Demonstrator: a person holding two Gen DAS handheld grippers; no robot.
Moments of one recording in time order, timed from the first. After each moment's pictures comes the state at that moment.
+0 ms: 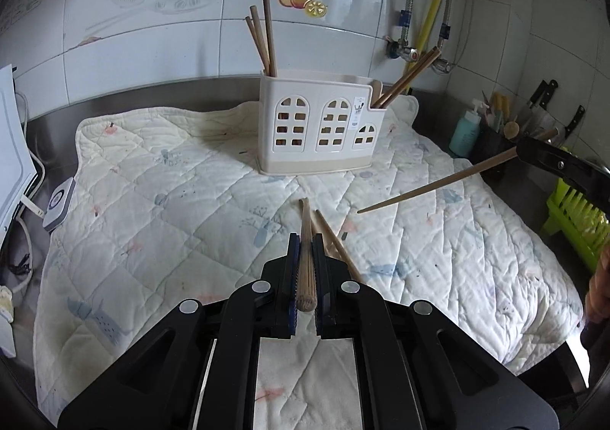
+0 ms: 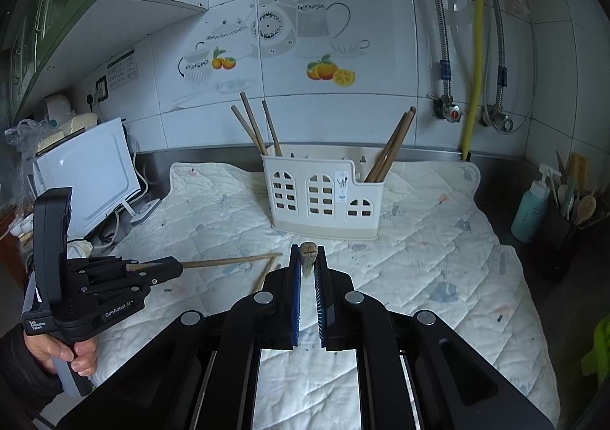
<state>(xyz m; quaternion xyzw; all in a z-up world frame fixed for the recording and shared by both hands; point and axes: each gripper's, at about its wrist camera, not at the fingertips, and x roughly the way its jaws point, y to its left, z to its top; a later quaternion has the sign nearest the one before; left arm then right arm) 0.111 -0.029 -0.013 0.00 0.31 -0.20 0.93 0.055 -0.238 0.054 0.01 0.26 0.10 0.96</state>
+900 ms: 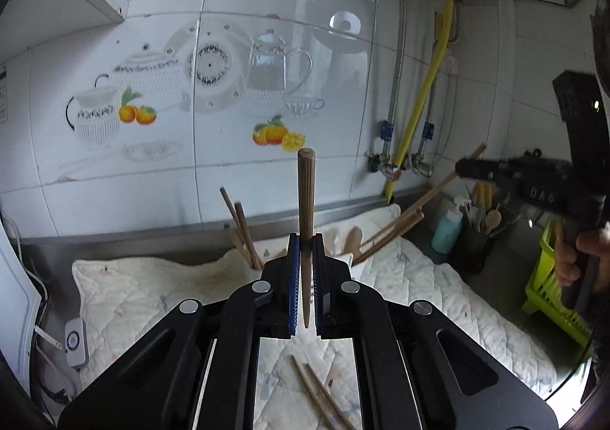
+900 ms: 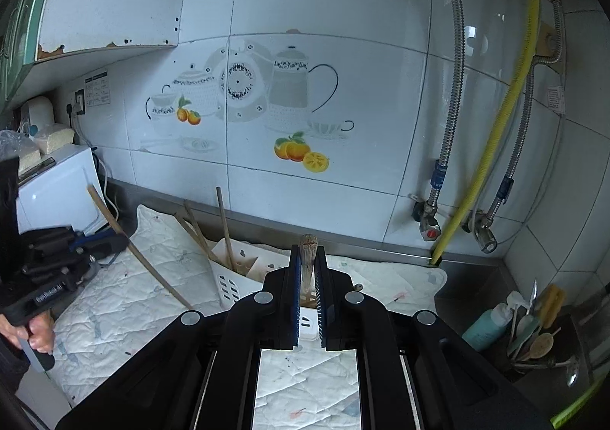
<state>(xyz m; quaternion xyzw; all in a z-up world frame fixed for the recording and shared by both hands) 0.181 -0.051 0.149 0.00 0.19 -0.24 0.95 0.179 -0.278 0.187 -0.07 0.26 0.09 0.96</state>
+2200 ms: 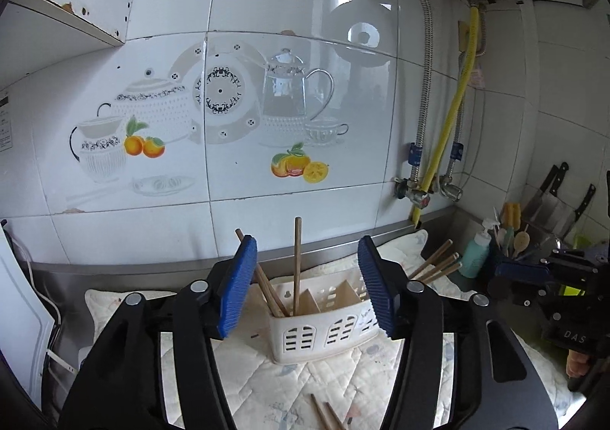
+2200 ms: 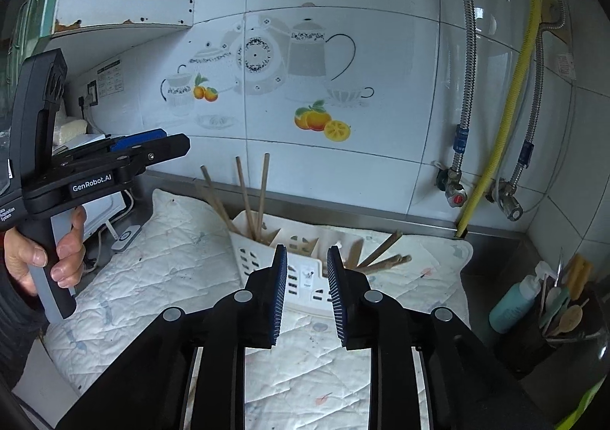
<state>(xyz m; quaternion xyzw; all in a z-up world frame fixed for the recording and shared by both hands) 0.208 -0.063 0.161 0.01 0.17 -0.20 0.96 0.149 -0.266 0.143 -0.04 0.26 0.12 0.96</state>
